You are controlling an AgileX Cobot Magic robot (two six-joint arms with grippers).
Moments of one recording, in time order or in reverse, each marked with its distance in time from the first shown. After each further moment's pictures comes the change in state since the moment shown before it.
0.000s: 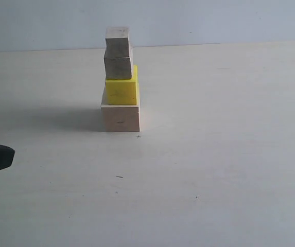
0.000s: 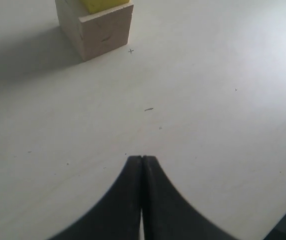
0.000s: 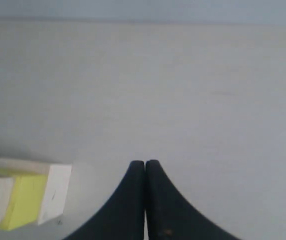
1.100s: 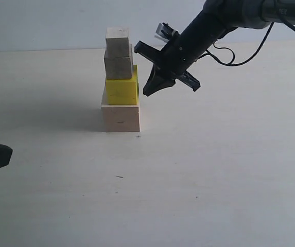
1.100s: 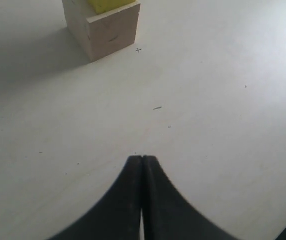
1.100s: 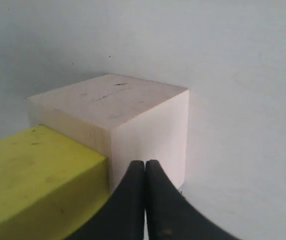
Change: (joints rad) left arm 0.000 0.000 0.000 0.038 -0.004 0.000; right arm -0.017 0.434 0.140 0.749 -0.079 -0.210
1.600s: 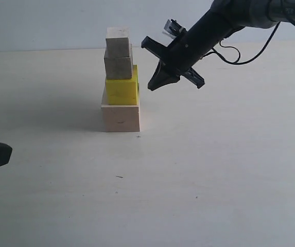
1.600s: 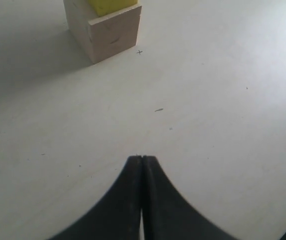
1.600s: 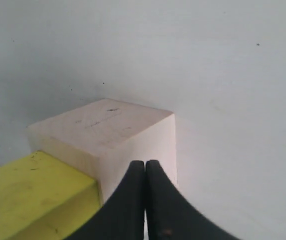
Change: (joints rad) left arm 0.000 0.000 0.000 0.003 -0.008 0.000; right arm -0.032 0.004 0.000 0.020 -0.039 0.000
